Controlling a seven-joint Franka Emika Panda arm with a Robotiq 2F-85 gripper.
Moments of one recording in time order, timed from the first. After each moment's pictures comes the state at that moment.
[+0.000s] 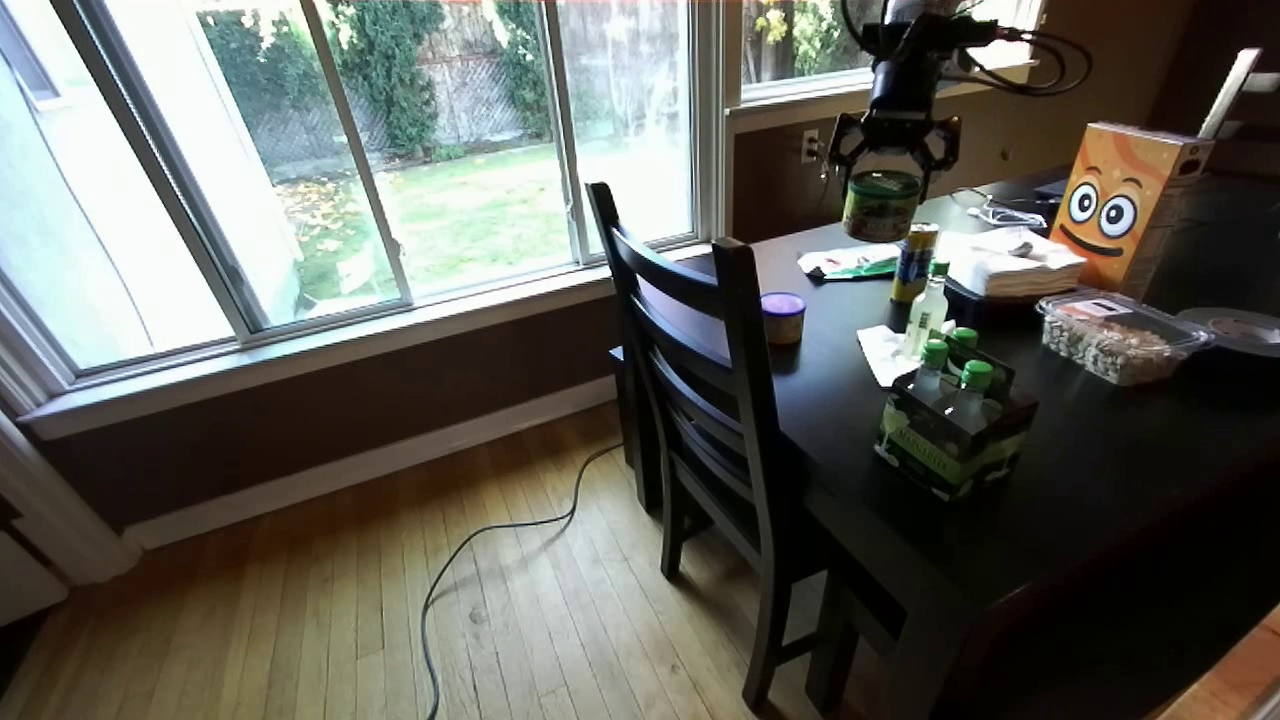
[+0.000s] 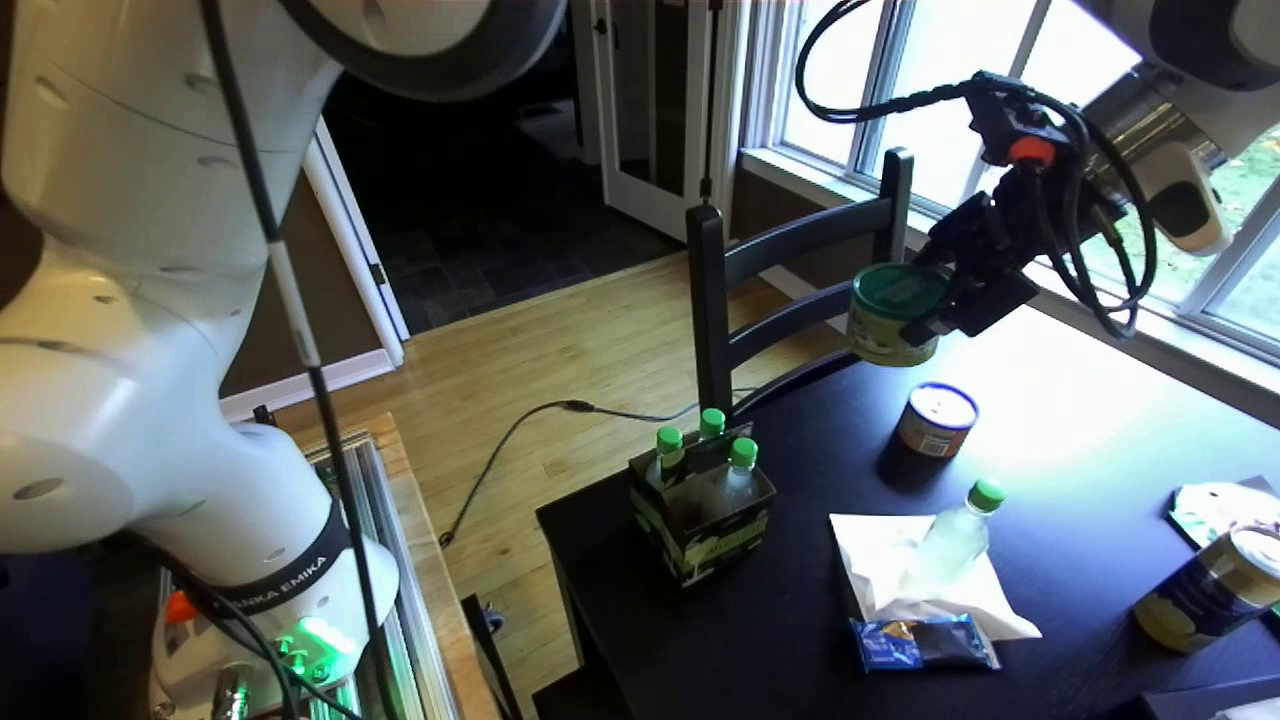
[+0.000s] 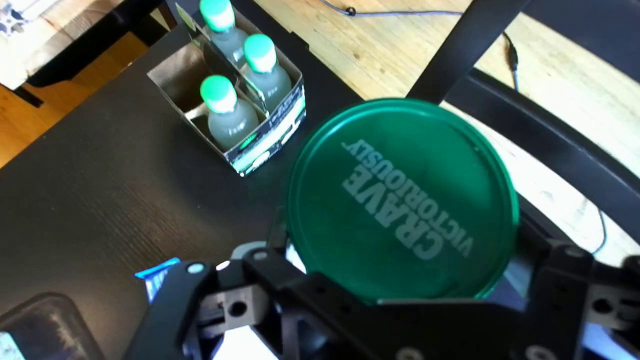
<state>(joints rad) -0.30 0.67 -0.19 -1.14 0.34 1.29 0.38</state>
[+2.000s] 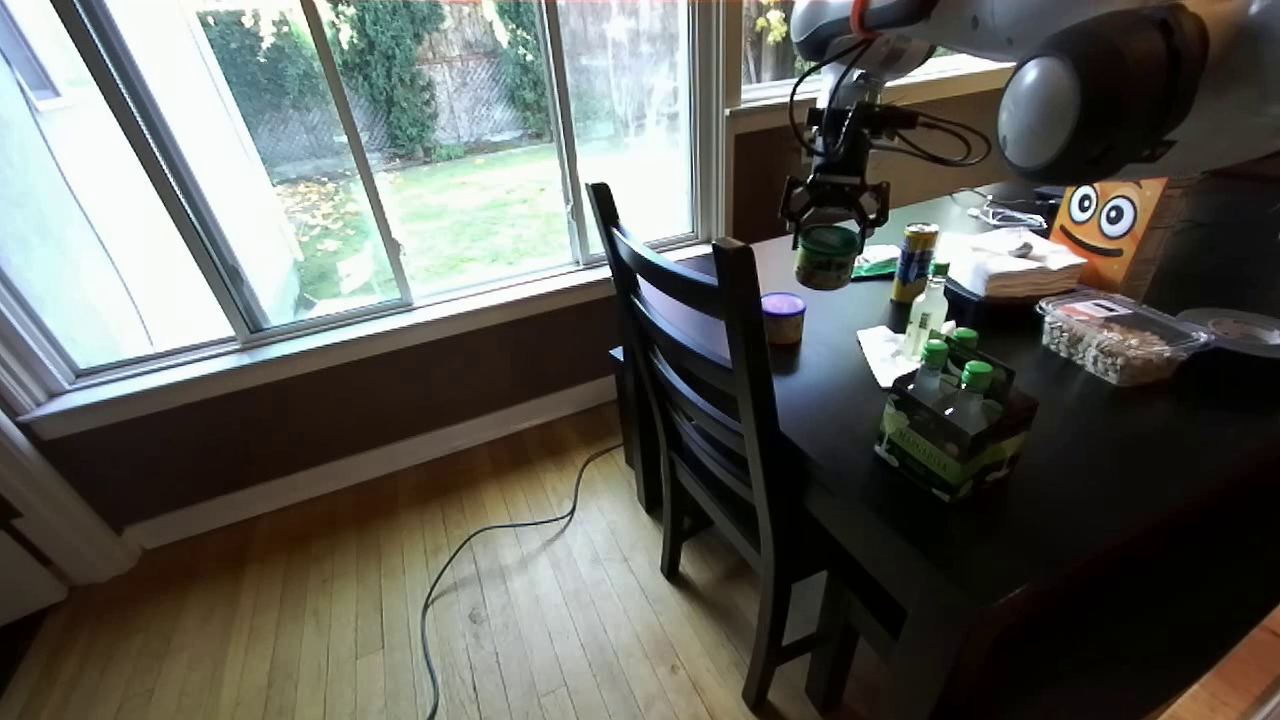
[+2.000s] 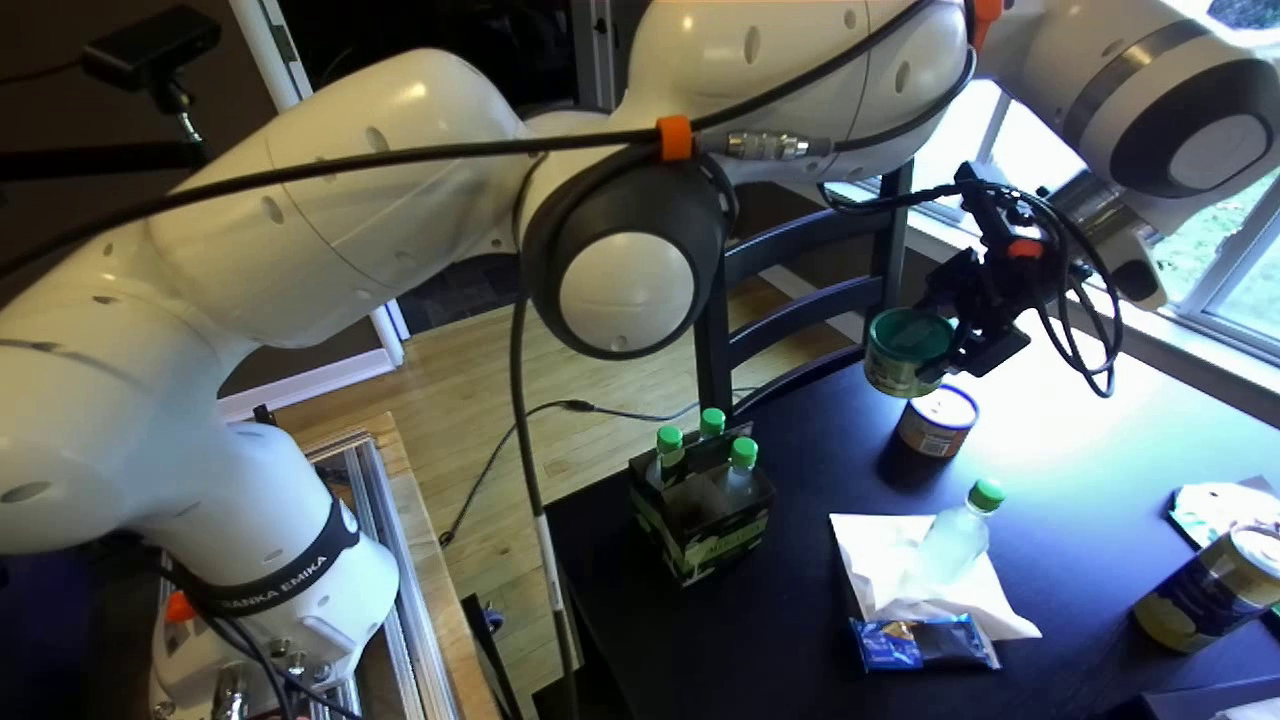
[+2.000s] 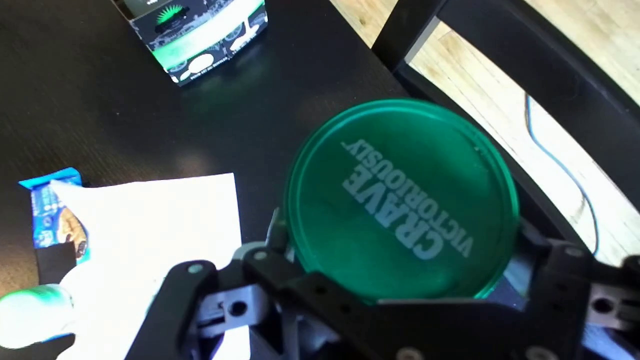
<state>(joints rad) -0.34 1.13 -0.05 -0.54 0.28 1.20 0.38</state>
